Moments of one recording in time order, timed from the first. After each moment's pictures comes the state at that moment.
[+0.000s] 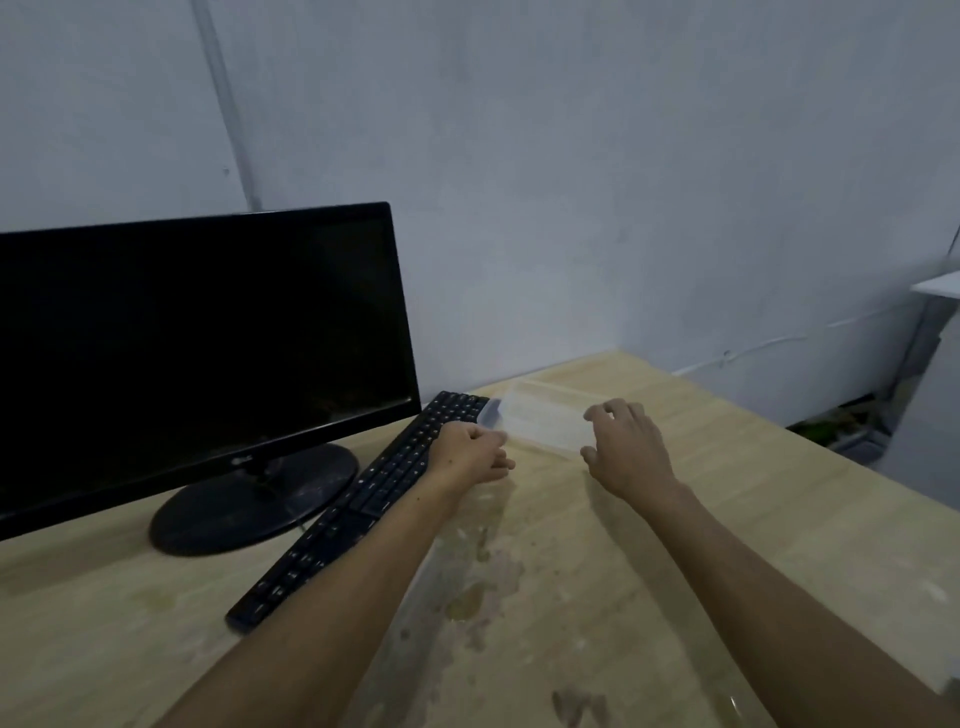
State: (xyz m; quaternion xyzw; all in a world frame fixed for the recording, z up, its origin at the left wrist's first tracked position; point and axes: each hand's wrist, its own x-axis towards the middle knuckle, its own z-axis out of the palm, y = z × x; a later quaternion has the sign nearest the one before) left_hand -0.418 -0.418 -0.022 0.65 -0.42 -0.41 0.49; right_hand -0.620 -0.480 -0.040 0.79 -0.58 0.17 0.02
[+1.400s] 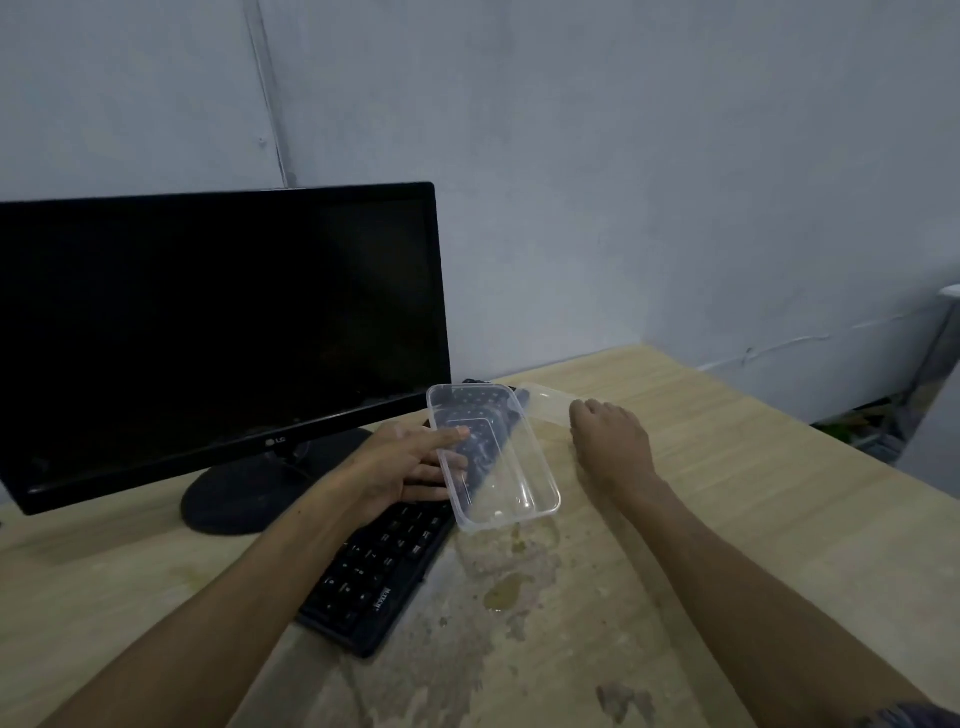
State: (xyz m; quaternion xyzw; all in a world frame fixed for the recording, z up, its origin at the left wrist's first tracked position) left_hand -0.321 -0.347 0.004 0.60 -0.43 -0.50 0.45; right_hand -0.564 -0.494 -0.065 0.82 -0.50 0.24 0.14
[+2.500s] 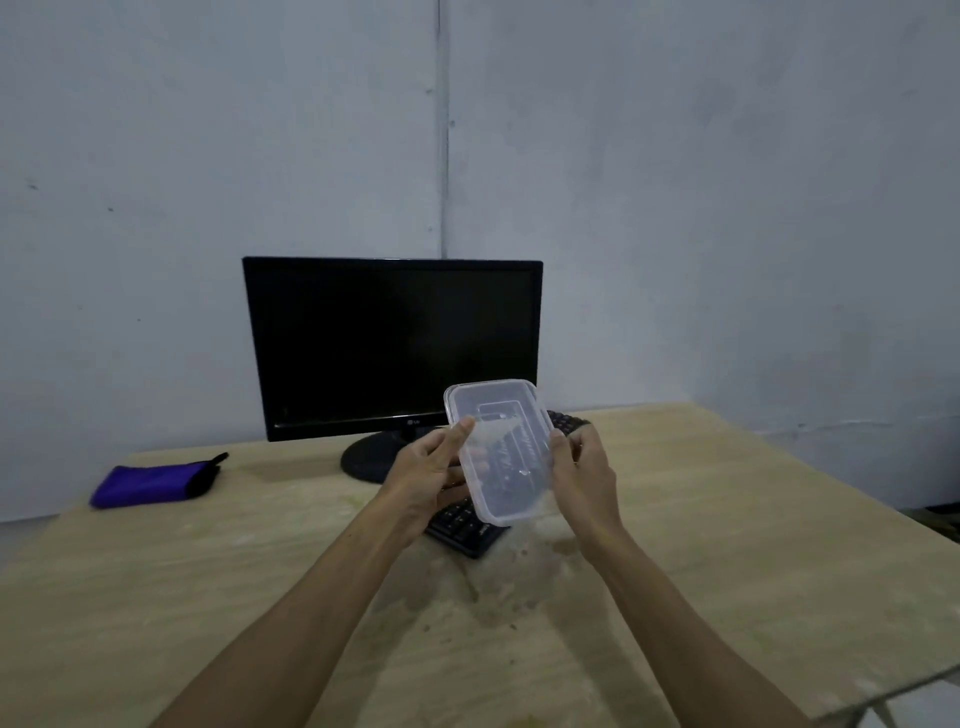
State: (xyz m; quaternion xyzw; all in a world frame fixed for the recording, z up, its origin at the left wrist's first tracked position) left_hand -0.326 -0.175 0.029 0.53 -0.37 -0.41 0.64; right_hand -0.490 -0.261 0.008 0.66 -0.45 0.50 -0.34
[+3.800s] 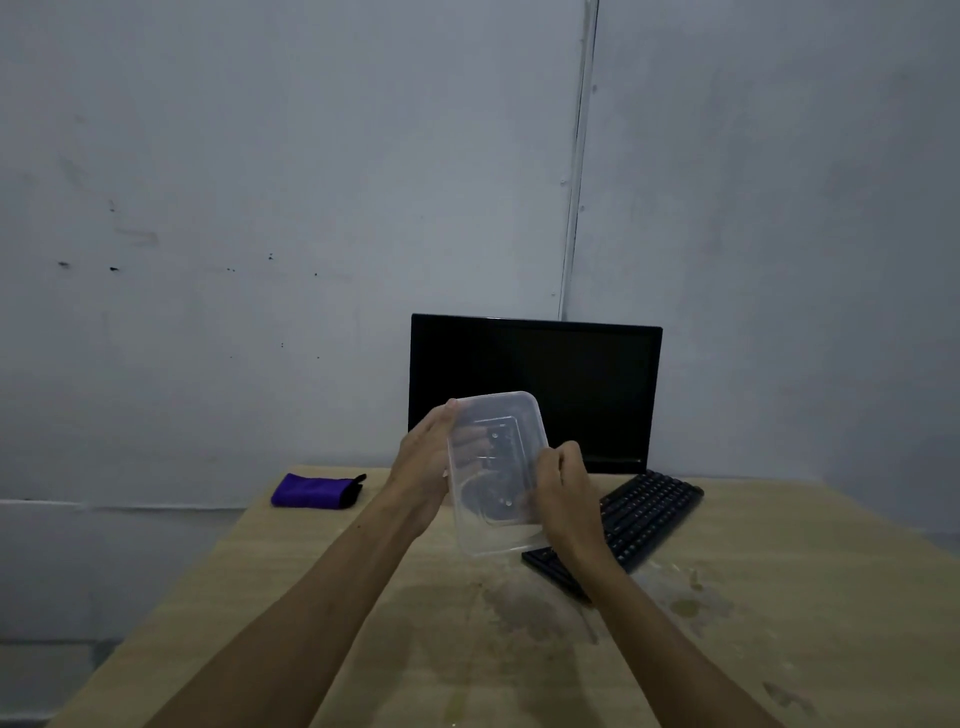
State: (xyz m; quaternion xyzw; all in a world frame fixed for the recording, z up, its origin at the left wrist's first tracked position) left_hand -0.238 -0.067 0.085 0.51 -0.35 -0.25 0.75; right_hand -0.373 -0.155 0.053 0.73 -0.29 0.47 -0.40
